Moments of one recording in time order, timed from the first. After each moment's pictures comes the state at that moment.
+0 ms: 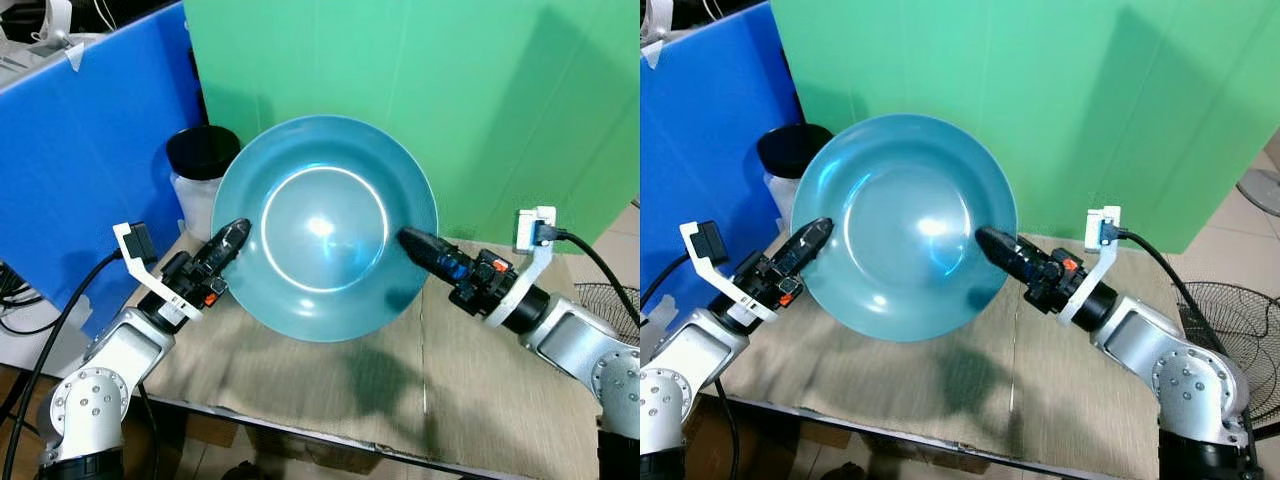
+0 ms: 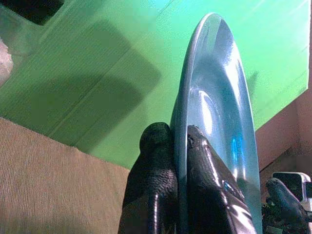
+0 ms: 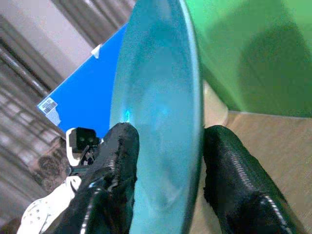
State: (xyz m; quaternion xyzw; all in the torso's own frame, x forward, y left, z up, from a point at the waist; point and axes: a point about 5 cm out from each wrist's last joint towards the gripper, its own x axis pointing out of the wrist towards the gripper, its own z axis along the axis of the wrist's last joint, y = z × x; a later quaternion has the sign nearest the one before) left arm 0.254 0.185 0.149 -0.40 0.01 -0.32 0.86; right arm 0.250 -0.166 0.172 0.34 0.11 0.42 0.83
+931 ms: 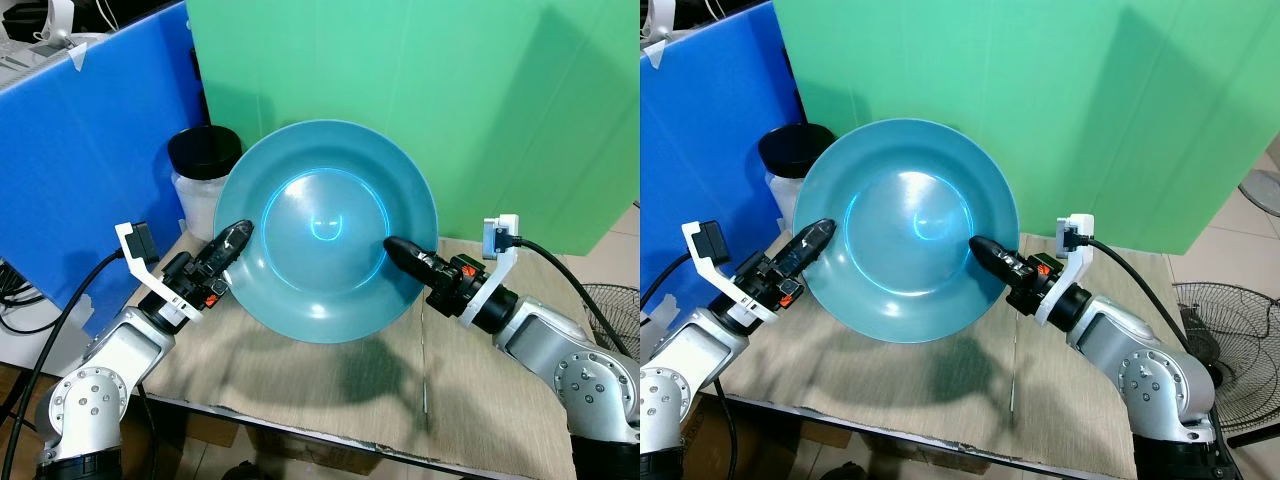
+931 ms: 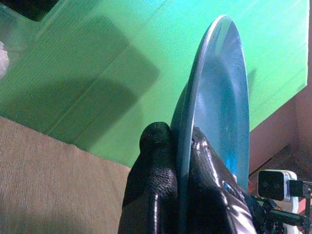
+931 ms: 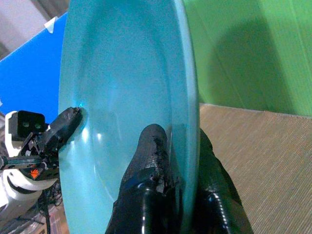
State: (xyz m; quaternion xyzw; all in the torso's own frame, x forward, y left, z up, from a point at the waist) left arm 0.254 0.184 0.149 -0.39 0.02 -0.32 0.86; right arm 0.257 -0.151 0.156 0.27 0.12 0.38 0.88
